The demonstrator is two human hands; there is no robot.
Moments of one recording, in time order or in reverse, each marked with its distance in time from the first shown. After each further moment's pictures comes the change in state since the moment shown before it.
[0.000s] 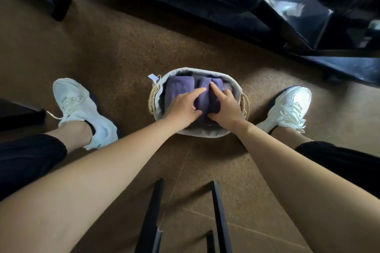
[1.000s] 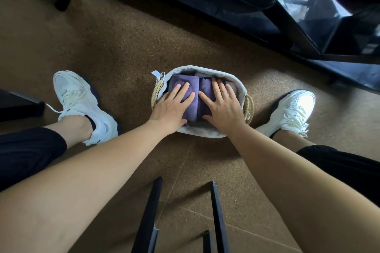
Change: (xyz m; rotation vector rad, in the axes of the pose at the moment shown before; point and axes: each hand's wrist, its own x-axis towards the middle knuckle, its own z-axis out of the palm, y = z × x) left_hand -0.012 -0.047 -0.003 0.557 -0.108 0.098; right_hand 0.016 -0.010 0.017 -0.800 0.011 -0.261
